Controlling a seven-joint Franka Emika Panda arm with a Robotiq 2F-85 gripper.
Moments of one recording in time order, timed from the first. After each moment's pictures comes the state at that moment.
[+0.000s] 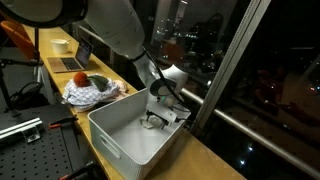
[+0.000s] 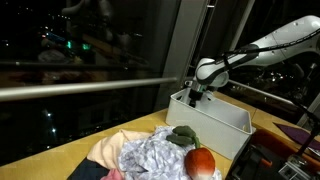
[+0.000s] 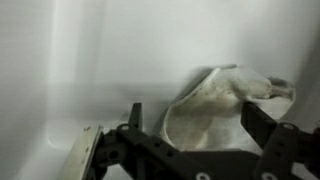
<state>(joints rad) -0.12 0.91 0.04 -1.47 0.06 2.31 -0.71</state>
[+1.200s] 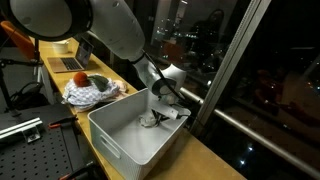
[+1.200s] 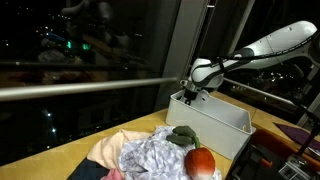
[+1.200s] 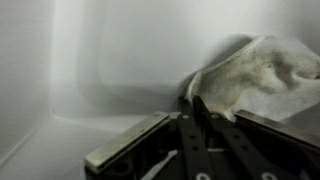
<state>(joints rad) -0.10 0.97 0.05 -1.37 0.00 2.33 -0.66</state>
